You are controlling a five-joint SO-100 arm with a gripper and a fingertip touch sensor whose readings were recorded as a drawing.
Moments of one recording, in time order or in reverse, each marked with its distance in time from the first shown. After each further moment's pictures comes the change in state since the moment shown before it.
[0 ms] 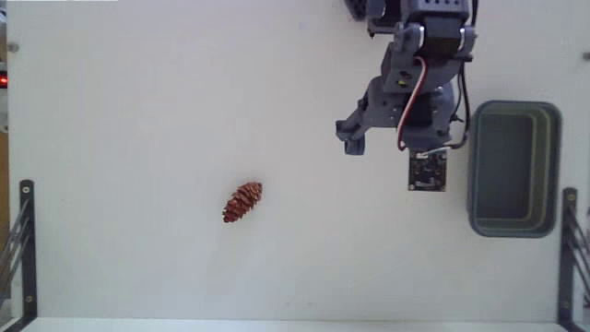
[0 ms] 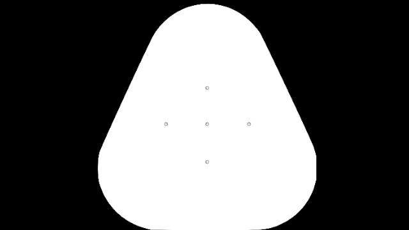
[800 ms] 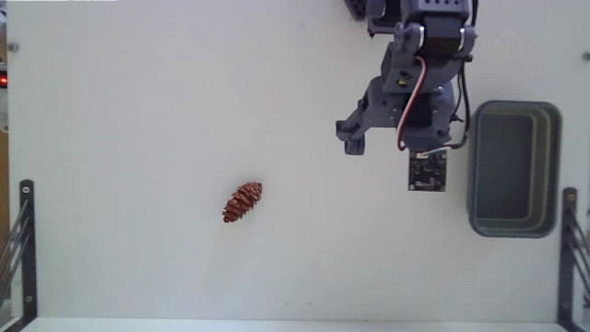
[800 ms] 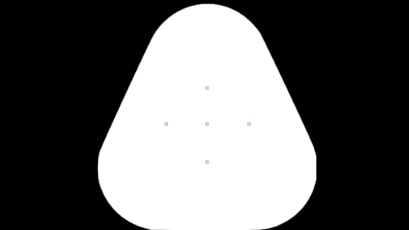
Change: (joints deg) arm 0.0 0.0 0.0 0.0 0.0
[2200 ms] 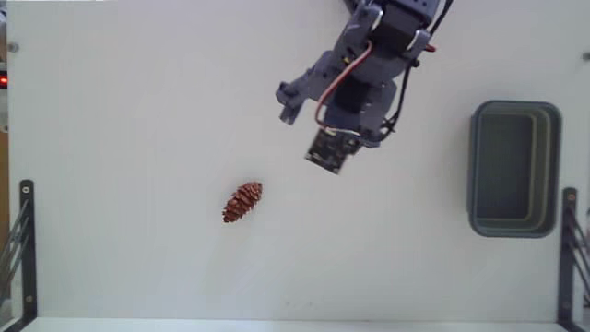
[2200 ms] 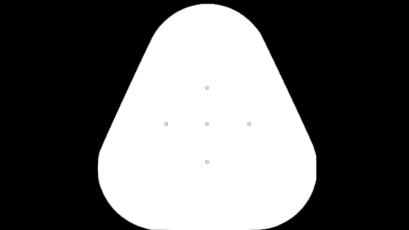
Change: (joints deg) arm 26.4 0.0 0.0 0.0 0.0
